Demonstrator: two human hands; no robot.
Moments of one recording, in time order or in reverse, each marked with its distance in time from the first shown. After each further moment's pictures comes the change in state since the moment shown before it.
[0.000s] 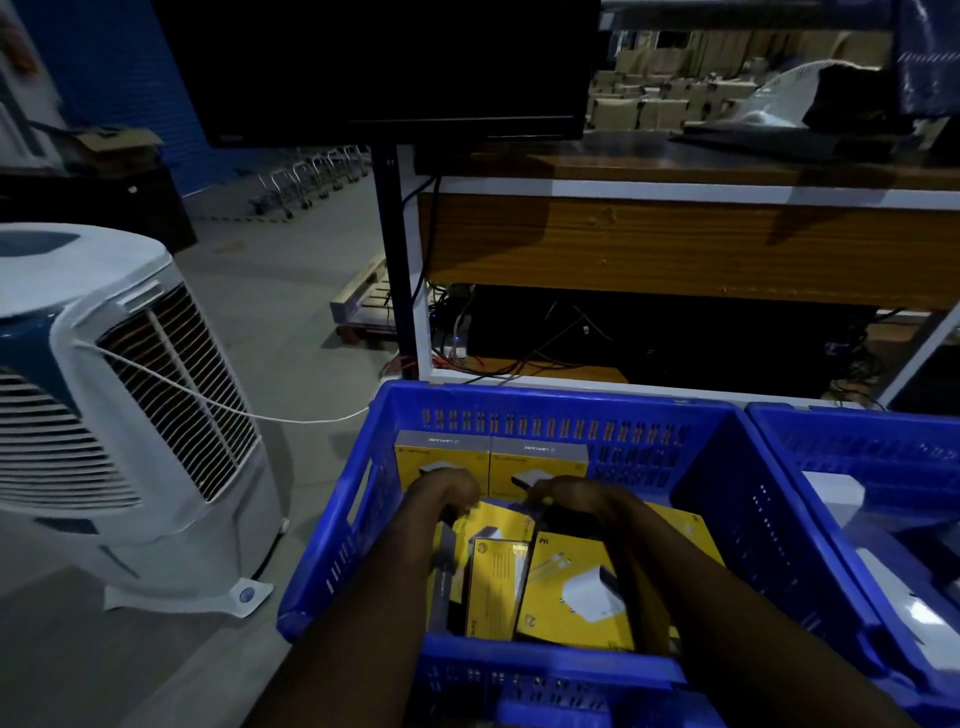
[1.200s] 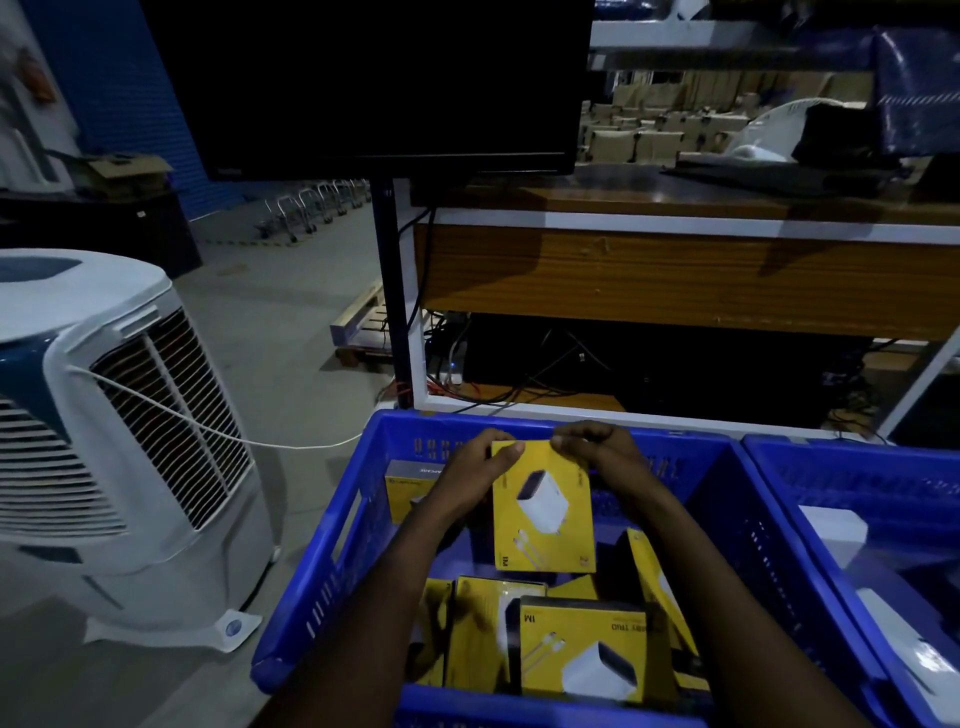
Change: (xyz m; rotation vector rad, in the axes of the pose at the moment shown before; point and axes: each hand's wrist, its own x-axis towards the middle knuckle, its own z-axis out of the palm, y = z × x) left_hand -0.019 0.031 -0.014 -0.697 0.278 0.655; right_hand -0.016 -0.023 -0.055 0.388 0.423 -0.562
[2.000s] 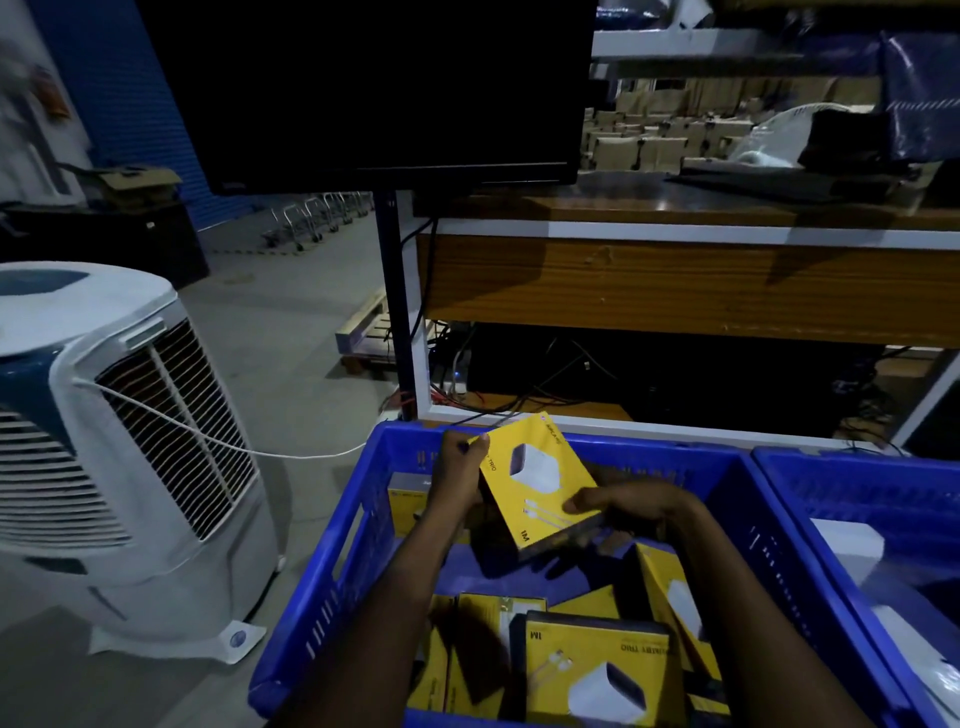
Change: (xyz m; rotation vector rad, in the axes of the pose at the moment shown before) left_hand 0.010 0.008 -0.002 -0.249 0.383 -0.248; right_hand -0.006 -0.007 -0.025 -0.174 -0.586 0.347
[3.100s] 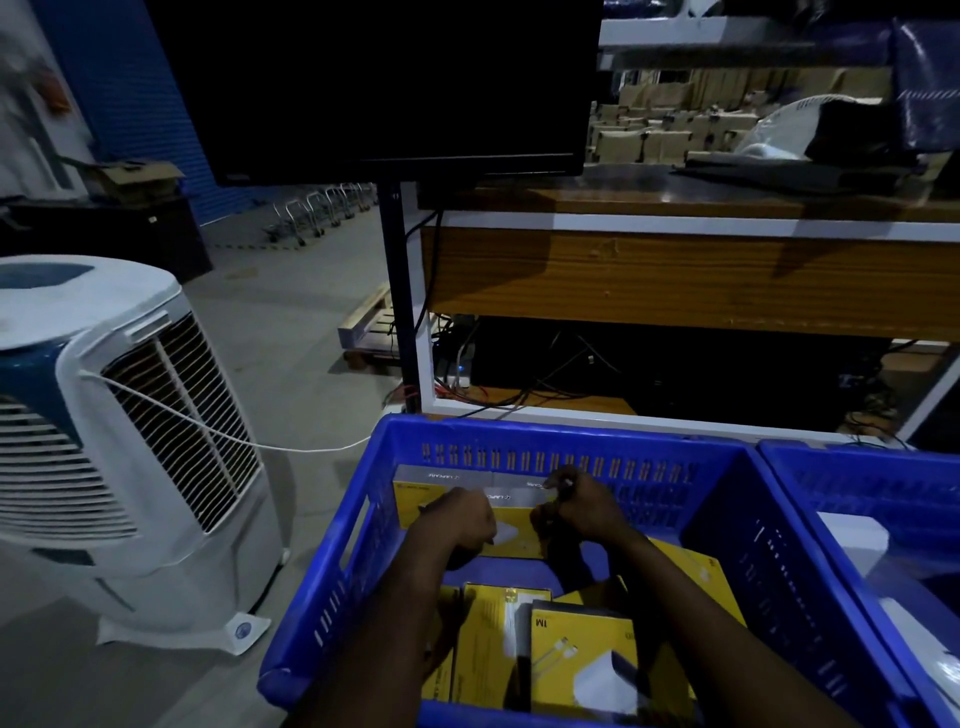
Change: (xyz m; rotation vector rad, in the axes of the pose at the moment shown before) left_hand 0.006 -0.043 -0.017 1.138 -0.506 0.030; right_hand 0.054 0.028 0.044 -0.410 0.591 -0.064
